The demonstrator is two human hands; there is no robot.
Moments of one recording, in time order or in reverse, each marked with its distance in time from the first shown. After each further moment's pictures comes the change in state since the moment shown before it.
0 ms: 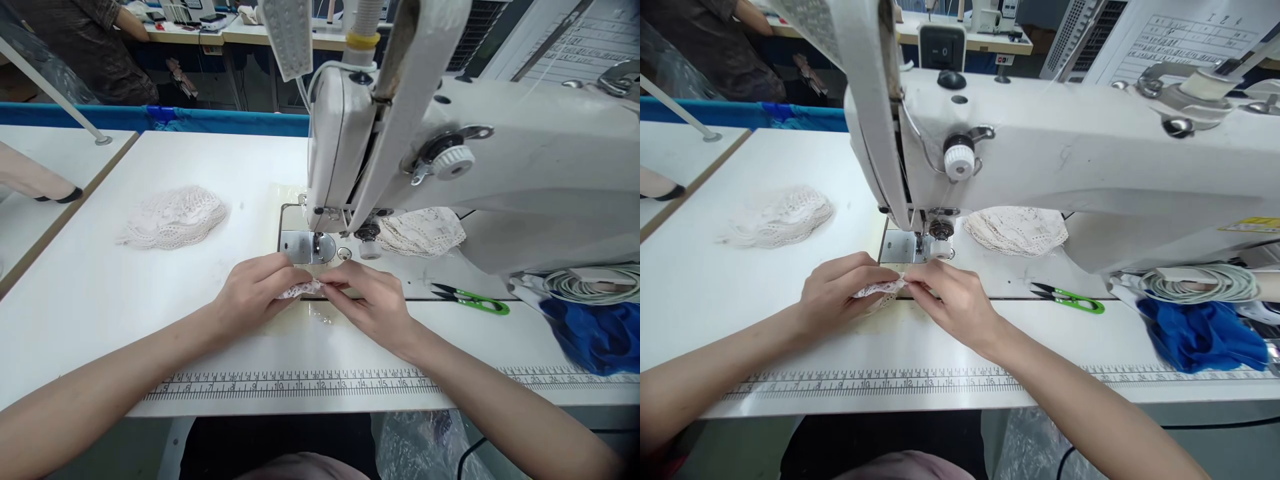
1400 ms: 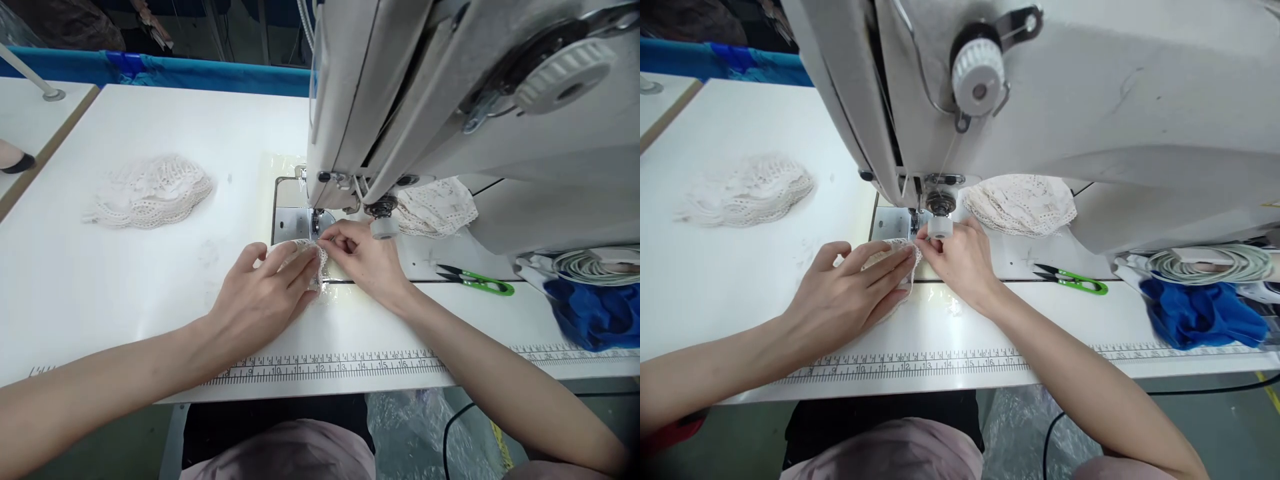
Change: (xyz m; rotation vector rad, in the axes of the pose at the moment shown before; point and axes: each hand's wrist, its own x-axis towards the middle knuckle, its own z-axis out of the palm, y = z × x) left_hand -0.006 0.033 0.006 0.422 -0.372 -0.041; right_hand 0.012 0.026 0.007 -0.245 -0.161 0.375
